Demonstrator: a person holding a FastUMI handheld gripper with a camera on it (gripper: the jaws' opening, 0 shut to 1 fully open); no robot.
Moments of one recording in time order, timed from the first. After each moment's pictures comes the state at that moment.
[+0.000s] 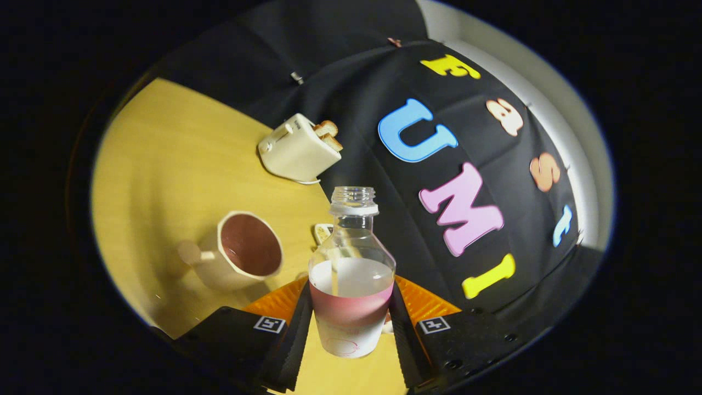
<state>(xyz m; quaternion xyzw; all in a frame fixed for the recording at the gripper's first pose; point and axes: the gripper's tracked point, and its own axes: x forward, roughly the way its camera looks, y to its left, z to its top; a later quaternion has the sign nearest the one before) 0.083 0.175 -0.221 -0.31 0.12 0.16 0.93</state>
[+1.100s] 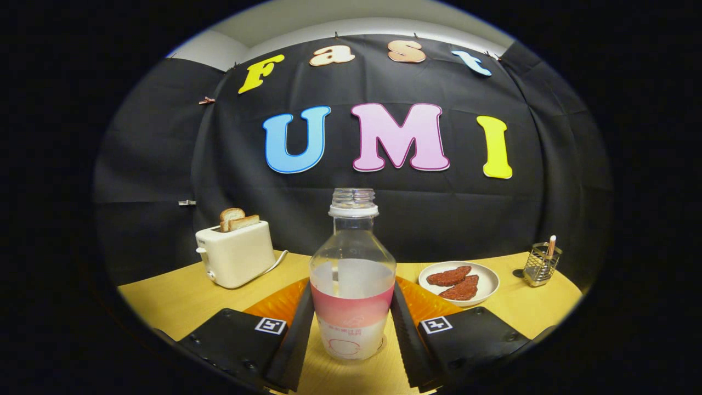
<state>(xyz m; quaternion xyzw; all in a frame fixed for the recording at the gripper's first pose) 0.216 0.131 -0.238 0.10 0.10 0.07 0.99</state>
